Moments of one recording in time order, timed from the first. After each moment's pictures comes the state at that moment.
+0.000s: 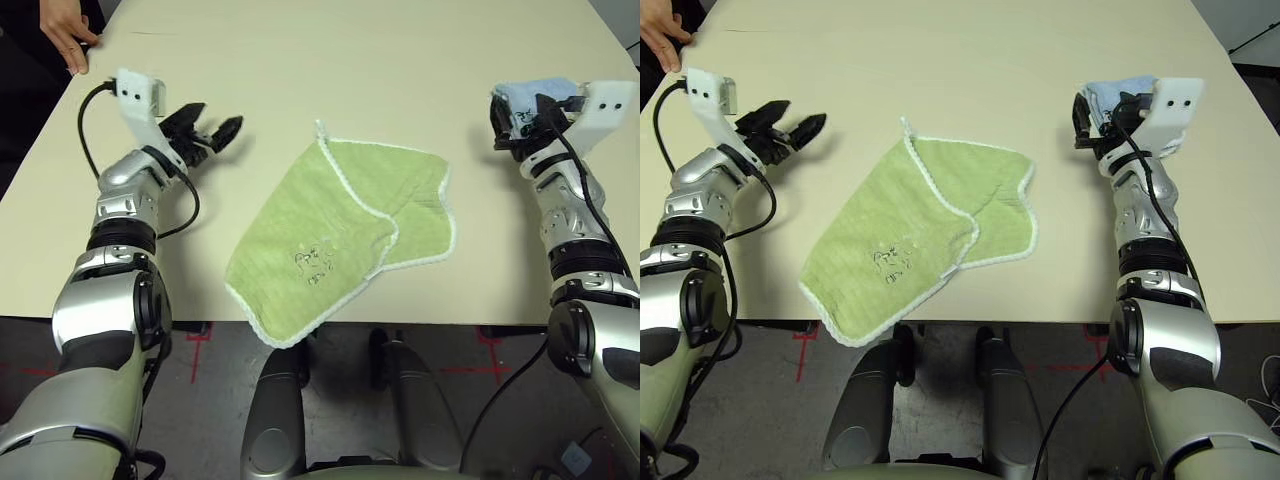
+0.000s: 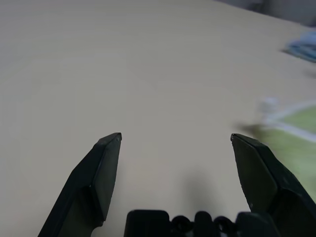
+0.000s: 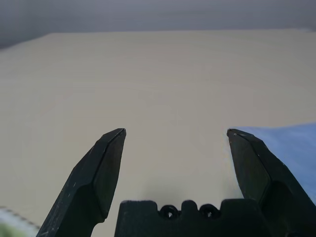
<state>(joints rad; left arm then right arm) -1.12 0.60 0.18 1.09 -0.21 -0.08 -1.12 -0.92 -0.44 -0.31 0.87 0.29 -0.16 0.53</state>
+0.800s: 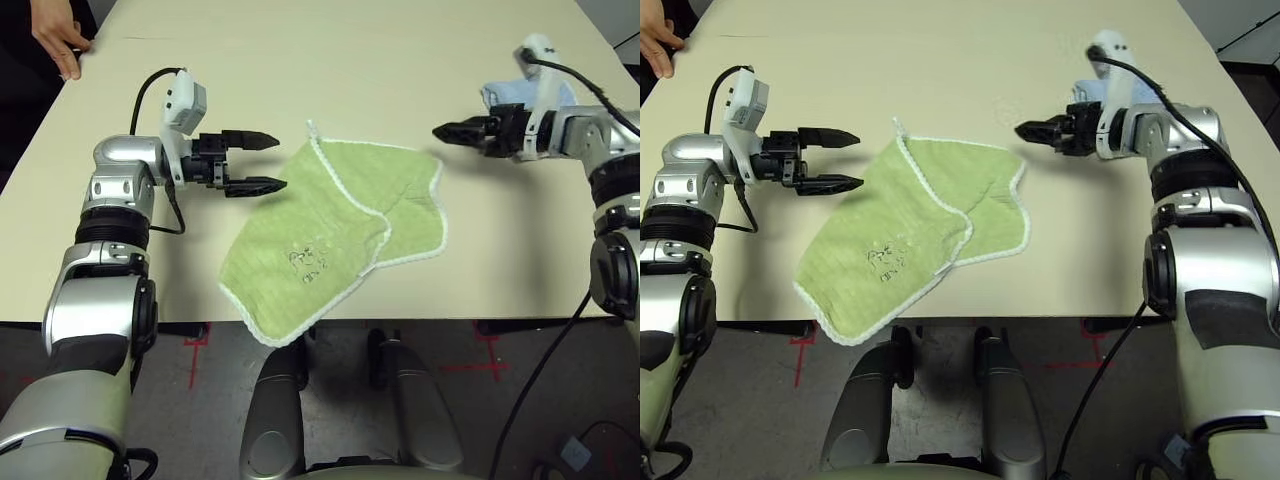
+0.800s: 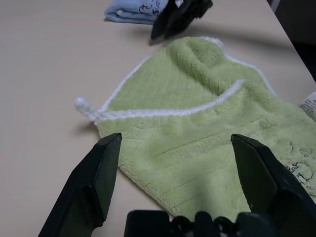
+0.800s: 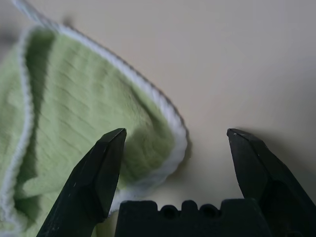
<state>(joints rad) -1.05 0.63 0.04 0.87 -0.21 -0.05 -1.58 -1.29 -0.58 0.06 1.09 0.10 0.73 1.06</state>
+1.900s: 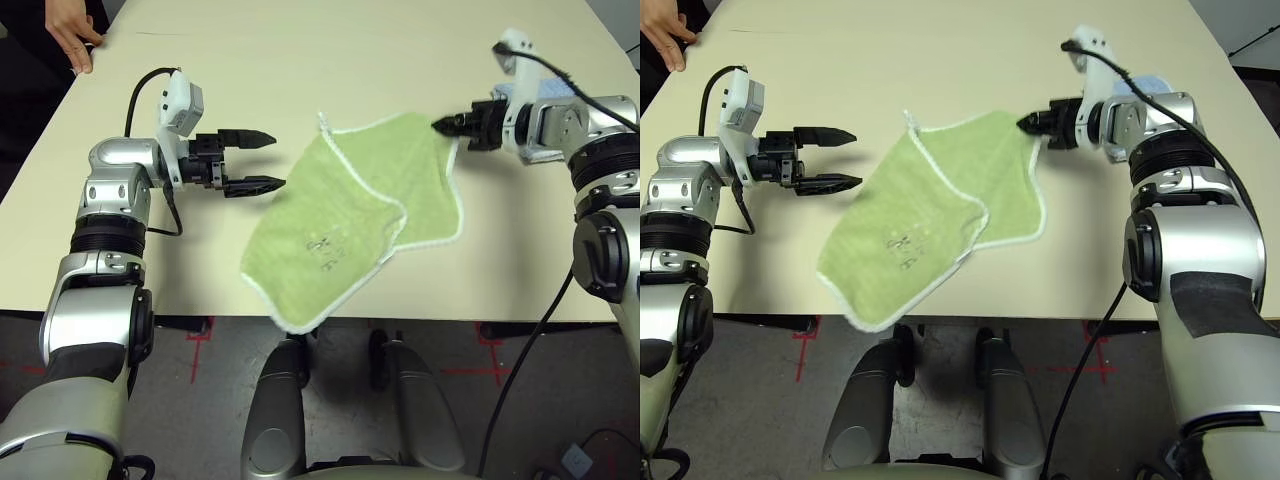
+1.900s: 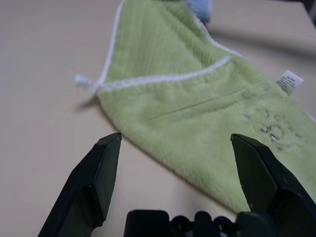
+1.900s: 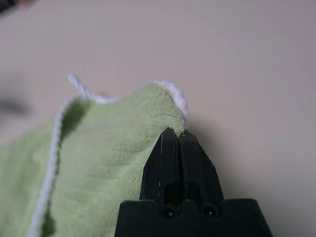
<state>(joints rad) -0.98 0.62 0.08 0.79 -0.24 0.02 -1.39 -1.33 -0.53 -0.14 1.11 0.14 0.18 0.92</state>
